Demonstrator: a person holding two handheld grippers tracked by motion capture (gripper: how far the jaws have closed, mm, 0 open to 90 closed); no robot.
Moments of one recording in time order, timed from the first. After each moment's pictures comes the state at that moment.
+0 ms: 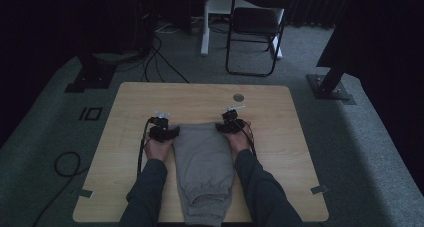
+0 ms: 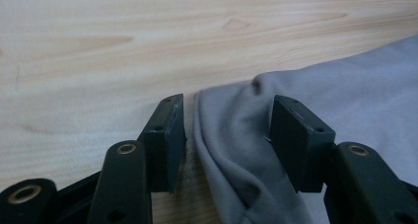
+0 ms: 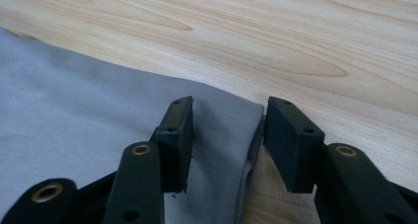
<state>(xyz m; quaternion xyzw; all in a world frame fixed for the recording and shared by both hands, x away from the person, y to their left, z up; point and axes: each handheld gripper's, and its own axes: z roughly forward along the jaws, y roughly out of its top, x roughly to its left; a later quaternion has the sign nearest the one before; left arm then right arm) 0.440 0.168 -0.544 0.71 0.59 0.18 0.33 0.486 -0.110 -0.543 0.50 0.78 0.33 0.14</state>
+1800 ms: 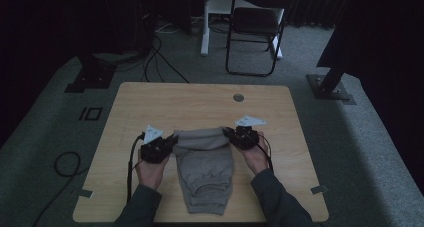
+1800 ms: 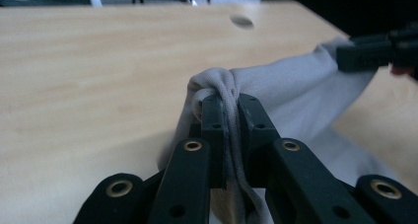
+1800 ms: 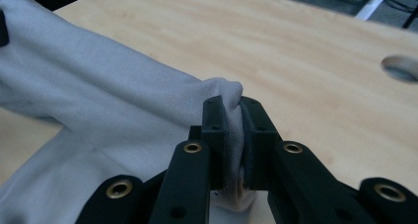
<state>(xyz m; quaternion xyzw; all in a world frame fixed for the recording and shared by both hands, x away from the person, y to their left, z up) 0.316 0.164 -0.478 0.72 0.48 0.20 0.46 0.388 -0.145 -0.484 0.38 0.79 0.45 0.17</state>
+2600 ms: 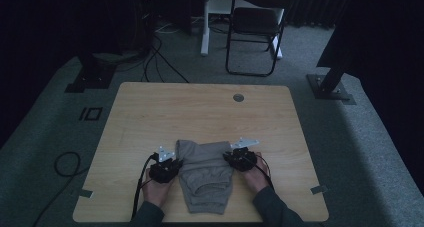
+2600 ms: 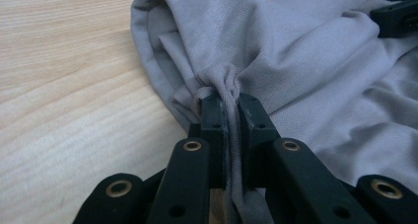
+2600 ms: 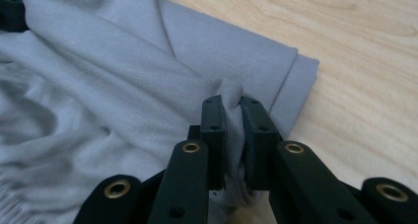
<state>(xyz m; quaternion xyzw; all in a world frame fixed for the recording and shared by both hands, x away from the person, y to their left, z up) 0.302 0.146 -0.545 0.77 0.50 0.16 0.38 0.351 -0.145 -0.544 0.38 0.84 0.37 0.13</state>
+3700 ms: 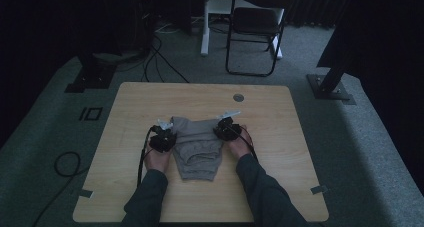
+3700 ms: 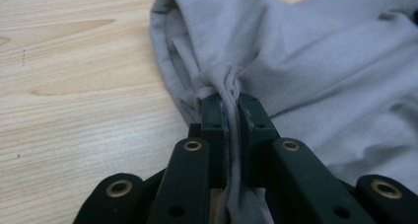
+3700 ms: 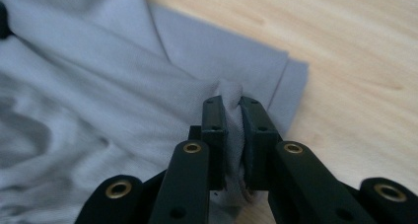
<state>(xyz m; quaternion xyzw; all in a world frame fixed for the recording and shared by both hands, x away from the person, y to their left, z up) 0.397 0.159 -0.530 0.74 0.55 0.21 0.34 0.454 -0.102 -0.532 0.41 0.83 0.35 0.15</state>
